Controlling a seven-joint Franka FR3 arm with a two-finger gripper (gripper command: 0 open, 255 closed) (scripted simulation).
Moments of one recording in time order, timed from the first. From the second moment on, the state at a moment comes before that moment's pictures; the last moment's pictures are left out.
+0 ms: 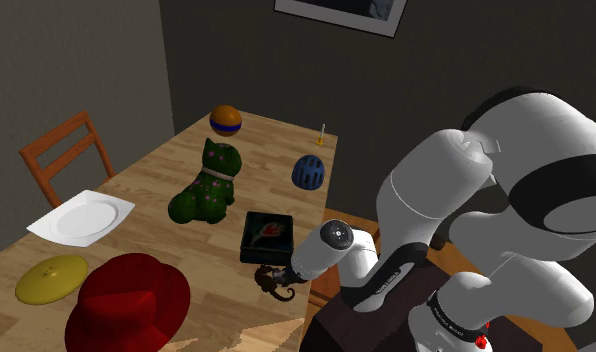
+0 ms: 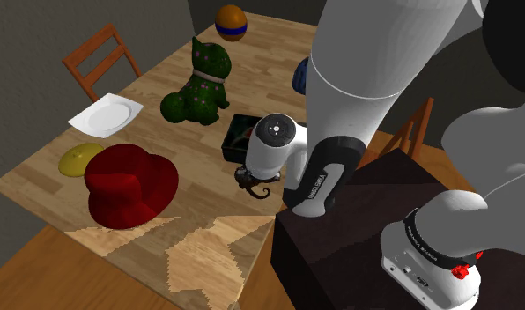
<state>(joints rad) -1.85 -0.40 2.51 -2.70 -0.22 3.26 1.47</state>
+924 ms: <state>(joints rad) -2.27 -0.61 2.90 -2.30 0.26 2.85 0.76</state>
